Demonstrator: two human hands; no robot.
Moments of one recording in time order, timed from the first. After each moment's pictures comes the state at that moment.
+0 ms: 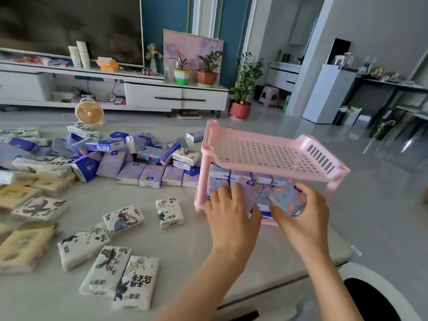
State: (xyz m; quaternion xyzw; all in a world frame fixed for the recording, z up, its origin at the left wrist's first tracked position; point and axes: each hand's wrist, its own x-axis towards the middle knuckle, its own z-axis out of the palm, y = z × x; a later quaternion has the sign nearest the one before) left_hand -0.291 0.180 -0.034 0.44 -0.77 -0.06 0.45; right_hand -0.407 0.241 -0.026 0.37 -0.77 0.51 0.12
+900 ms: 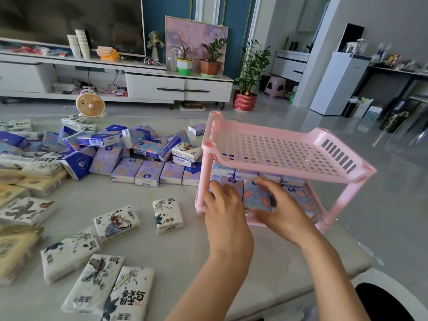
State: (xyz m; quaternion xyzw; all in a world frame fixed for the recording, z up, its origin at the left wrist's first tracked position) left_hand -0.299 0.159 -0.042 0.52 -0.79 -0.01 0.34; right_hand -0.411 0.201 -0.026 0.55 -0.74 0.37 -0.13
